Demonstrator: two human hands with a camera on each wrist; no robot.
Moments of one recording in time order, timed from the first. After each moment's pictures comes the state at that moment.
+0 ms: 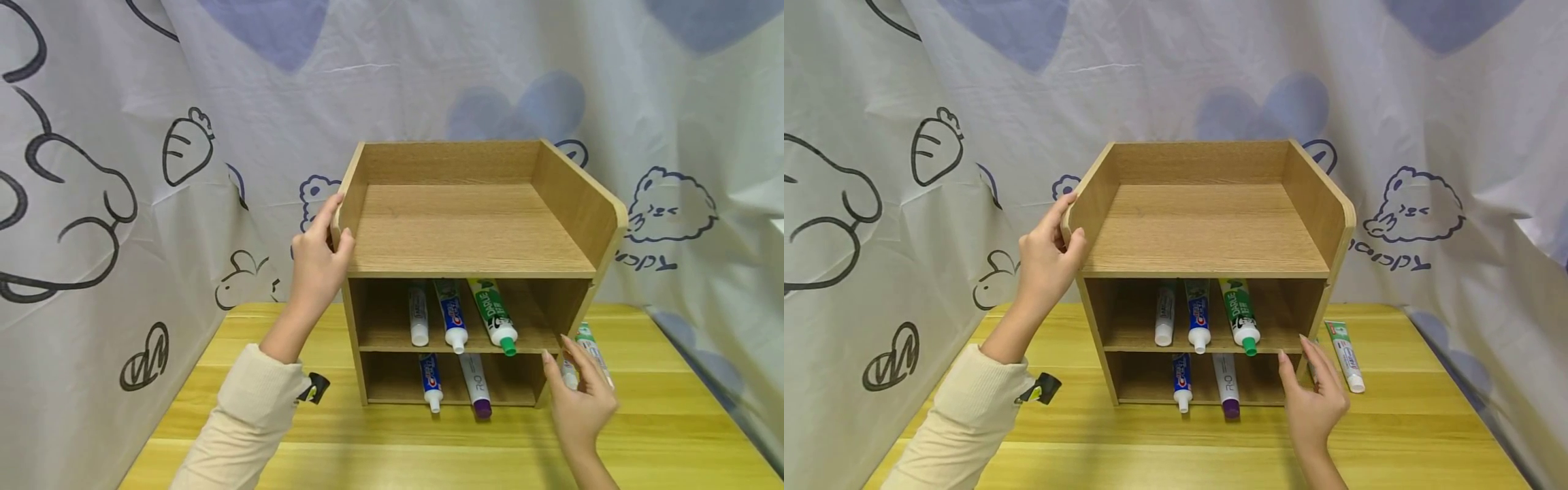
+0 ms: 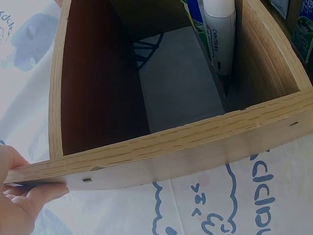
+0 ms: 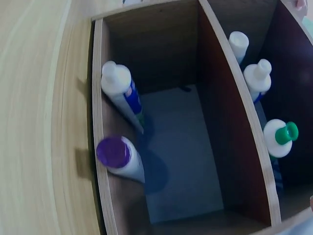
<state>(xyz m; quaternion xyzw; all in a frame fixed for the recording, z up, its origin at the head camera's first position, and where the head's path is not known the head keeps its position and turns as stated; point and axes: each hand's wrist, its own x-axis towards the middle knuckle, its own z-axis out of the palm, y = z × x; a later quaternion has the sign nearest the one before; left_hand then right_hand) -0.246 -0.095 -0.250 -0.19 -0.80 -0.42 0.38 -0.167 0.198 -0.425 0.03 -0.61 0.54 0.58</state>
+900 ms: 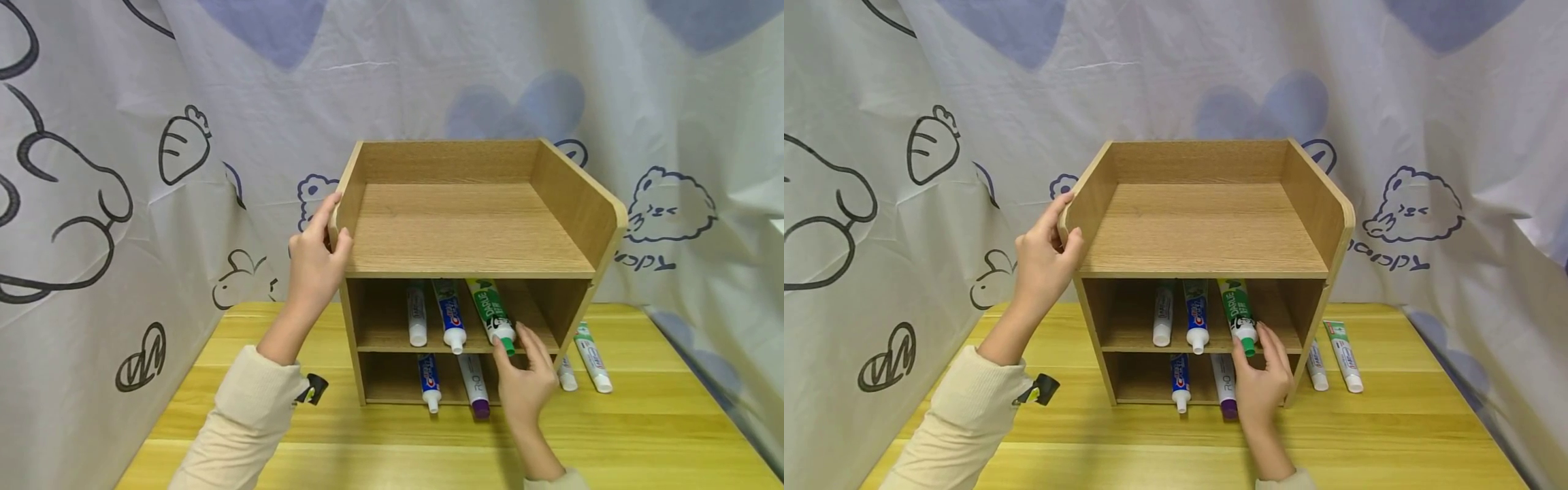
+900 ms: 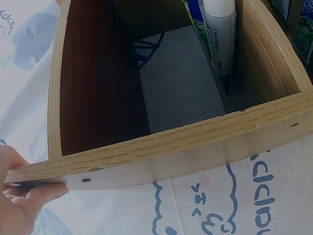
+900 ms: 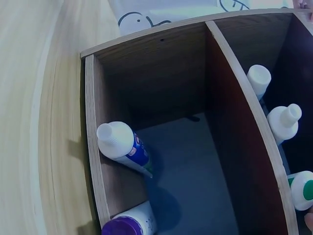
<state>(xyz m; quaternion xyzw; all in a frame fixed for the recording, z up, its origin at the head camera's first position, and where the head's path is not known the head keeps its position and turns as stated) -0.246 -0.094 -0.251 -0.19 -0.80 -0.42 0.39 -0.193 0.146 -0.424 -0.07 -0.69 0.47 0.55</state>
